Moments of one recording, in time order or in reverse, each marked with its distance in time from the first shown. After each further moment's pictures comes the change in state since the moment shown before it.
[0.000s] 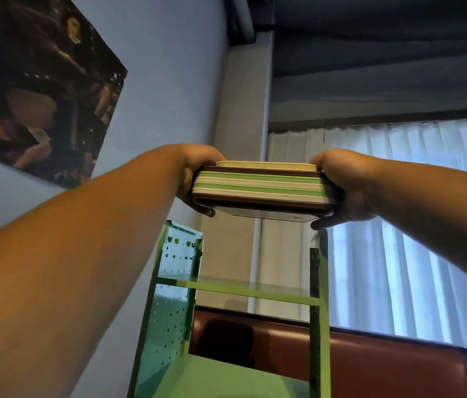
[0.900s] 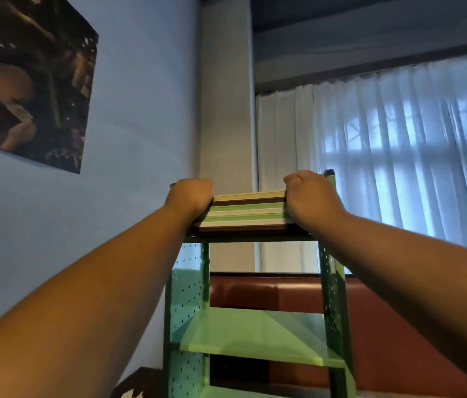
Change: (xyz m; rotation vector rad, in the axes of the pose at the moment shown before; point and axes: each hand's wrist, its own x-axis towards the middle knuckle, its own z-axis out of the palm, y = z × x) left_hand 0.028 -0.124 0.050 0.132 0.523 0.125; right_hand 0.001 0.096 0.094 -0.539 0.346 -0.344
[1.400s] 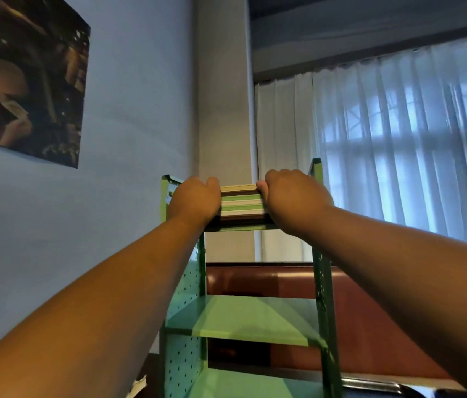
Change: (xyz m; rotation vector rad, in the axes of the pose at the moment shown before) left_hand -0.036 -0.001 0.029 0.110 0.195 0.100; right_hand -0.016 0.011 0.003 -0.512 -0.023 -0.431
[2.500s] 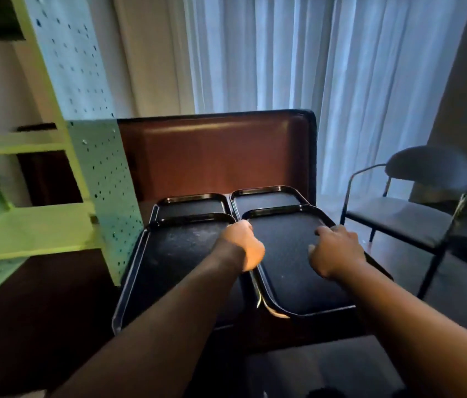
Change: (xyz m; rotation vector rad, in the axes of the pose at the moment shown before) left_hand -0.476 0.086 0.256 0.041 -1.176 -0.104; right_hand -0.511 0.267 0.044 0.002 -0.883 0.907
